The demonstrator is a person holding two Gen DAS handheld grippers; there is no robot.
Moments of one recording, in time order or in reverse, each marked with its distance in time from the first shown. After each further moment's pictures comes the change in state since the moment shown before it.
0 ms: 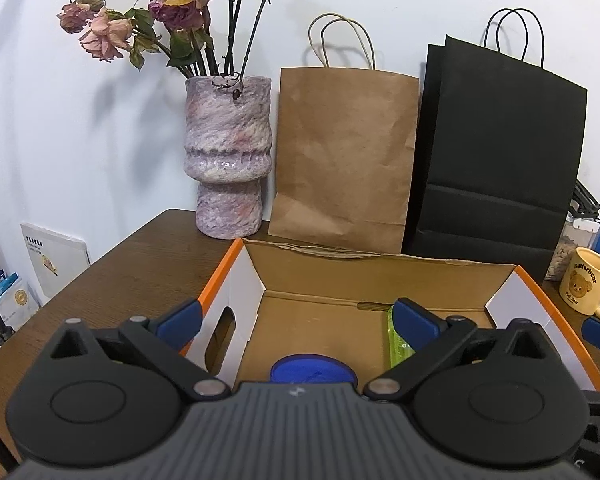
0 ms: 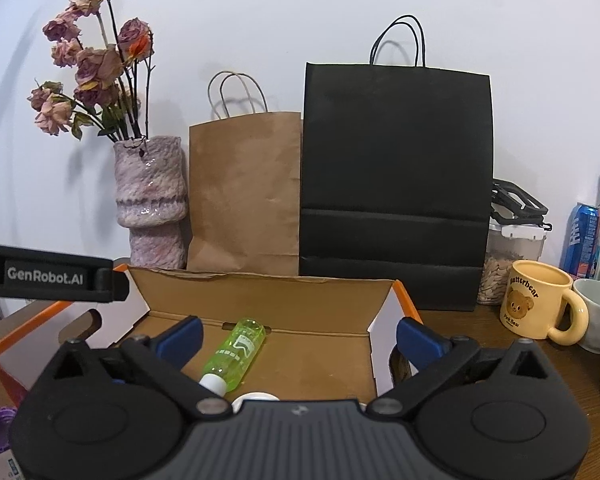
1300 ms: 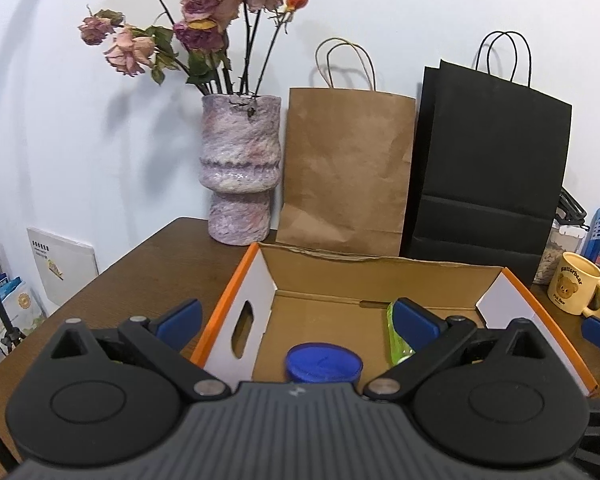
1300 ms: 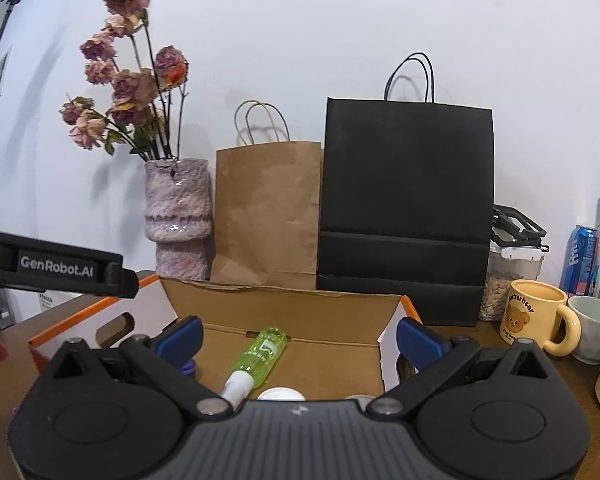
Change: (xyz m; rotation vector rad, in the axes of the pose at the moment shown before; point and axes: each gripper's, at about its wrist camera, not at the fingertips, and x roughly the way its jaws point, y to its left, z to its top) left arm -0.041 0.014 -0.011 -0.012 -0.045 -0.008; right arm -0.045 0.010 -0.009 -0.037 -0.077 0.042
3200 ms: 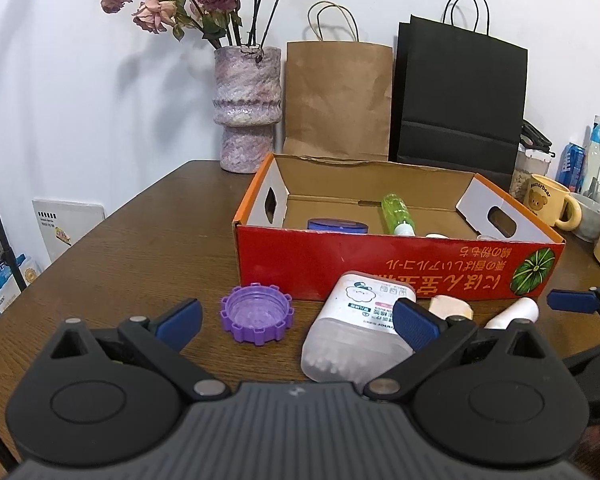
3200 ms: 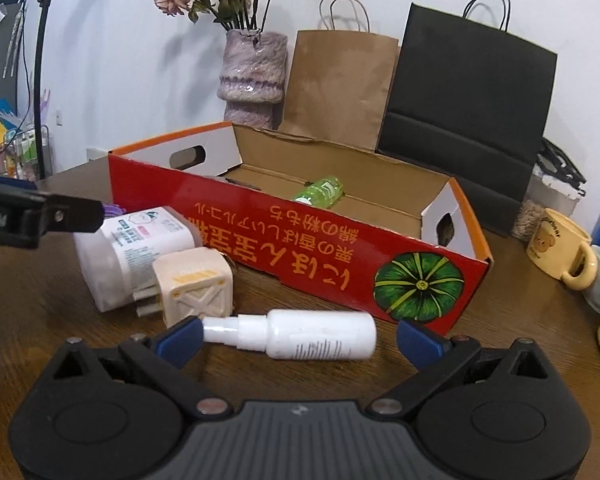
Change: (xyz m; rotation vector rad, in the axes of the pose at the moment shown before) left arm -0.079 0.031 -0.086 0.058 0.093 -0.041; right arm -0.045 0.017 -0.058 -0.186 0.338 0.131
